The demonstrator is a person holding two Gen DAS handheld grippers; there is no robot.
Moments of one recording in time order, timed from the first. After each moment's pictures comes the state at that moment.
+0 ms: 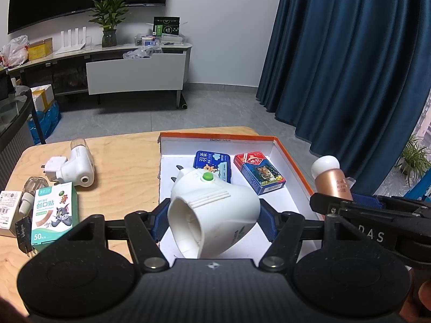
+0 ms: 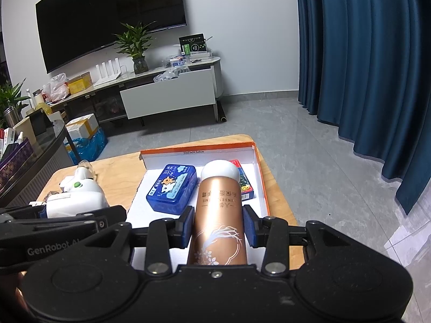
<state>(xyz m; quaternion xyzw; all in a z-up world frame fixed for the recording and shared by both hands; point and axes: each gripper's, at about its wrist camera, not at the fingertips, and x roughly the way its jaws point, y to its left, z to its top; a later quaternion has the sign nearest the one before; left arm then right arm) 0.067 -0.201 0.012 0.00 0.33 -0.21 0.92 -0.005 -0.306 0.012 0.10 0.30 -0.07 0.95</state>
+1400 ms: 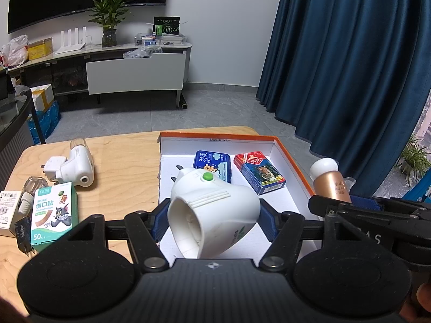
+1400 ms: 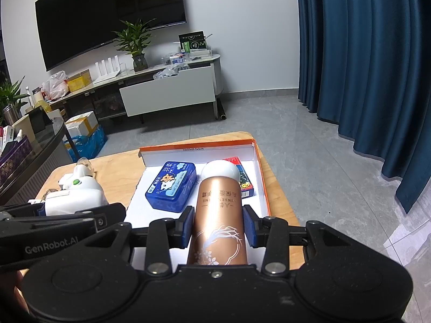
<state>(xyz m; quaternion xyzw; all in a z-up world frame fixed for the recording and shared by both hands) 0.068 -0.202 0.010 0.00 0.33 -0.21 0.92 -0.002 -0.306 0.009 0.10 0.30 -0.07 0.95</state>
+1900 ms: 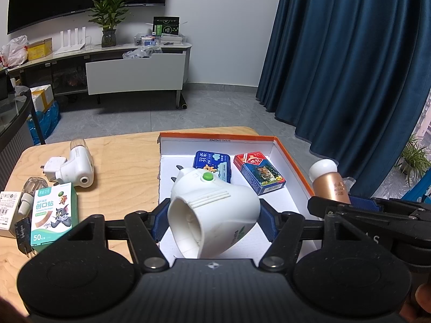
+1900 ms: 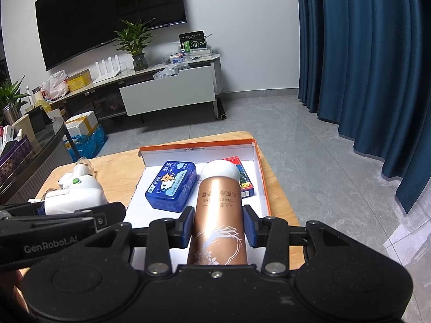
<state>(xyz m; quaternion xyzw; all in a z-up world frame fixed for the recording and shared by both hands) 0.068 -0.202 0.010 0.00 0.33 -0.21 0.92 -0.002 -0.305 0.008 0.09 0.30 -0.07 0.95</state>
